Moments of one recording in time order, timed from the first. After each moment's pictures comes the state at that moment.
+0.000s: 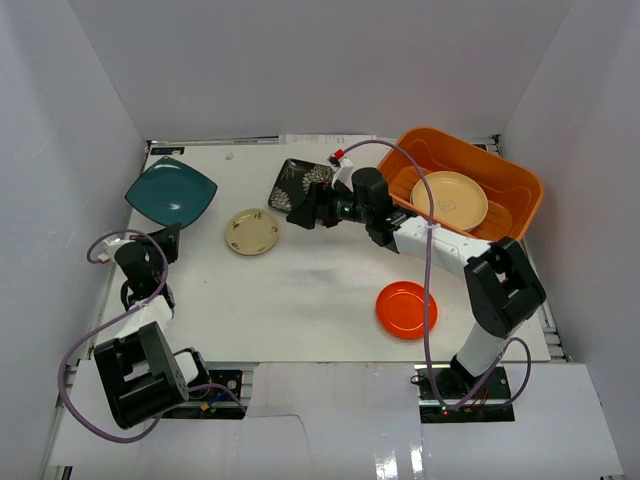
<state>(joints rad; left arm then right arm) 0.41 1.16 0.34 0.59 0.25 -1.25 0.68 1.66 1.12 0.26 -0.43 0.56</state>
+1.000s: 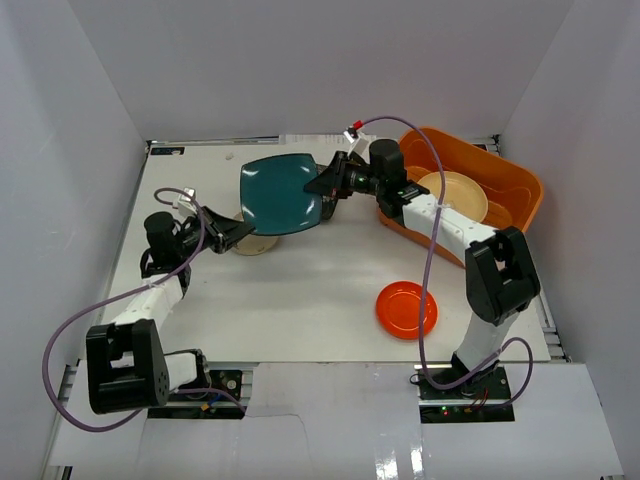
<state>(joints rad) 0.12 1.19 0.53 0.48 0.93 -1.17 0.55 1.80 1.36 0.19 -0.58 0.66</state>
